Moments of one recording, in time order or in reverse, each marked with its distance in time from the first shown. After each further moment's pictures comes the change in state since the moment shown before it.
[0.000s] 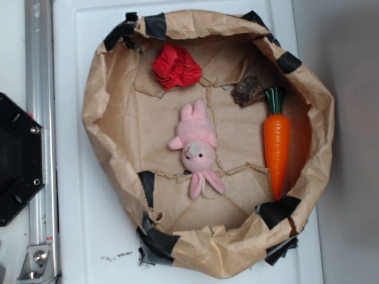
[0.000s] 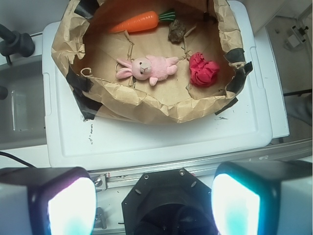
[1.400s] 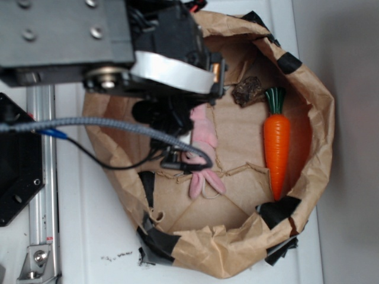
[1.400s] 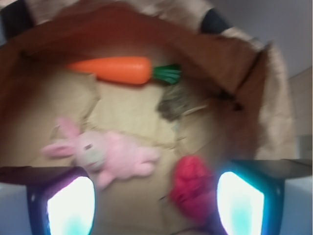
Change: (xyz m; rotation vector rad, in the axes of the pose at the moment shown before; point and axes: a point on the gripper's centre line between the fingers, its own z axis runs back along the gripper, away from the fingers) arm 0.122 0.042 -0.129 0.150 -0.156 -0.248
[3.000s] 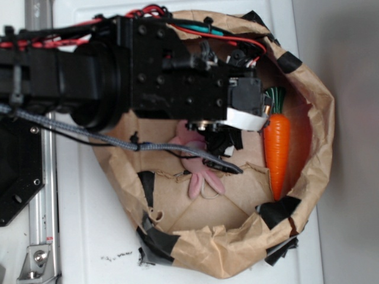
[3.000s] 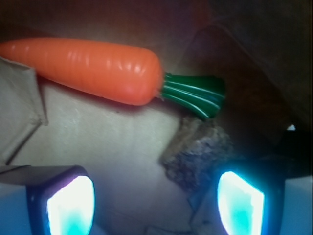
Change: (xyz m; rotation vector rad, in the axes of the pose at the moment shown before) arm 0.027 -0.010 -0.089 0.015 -0.020 -0.164
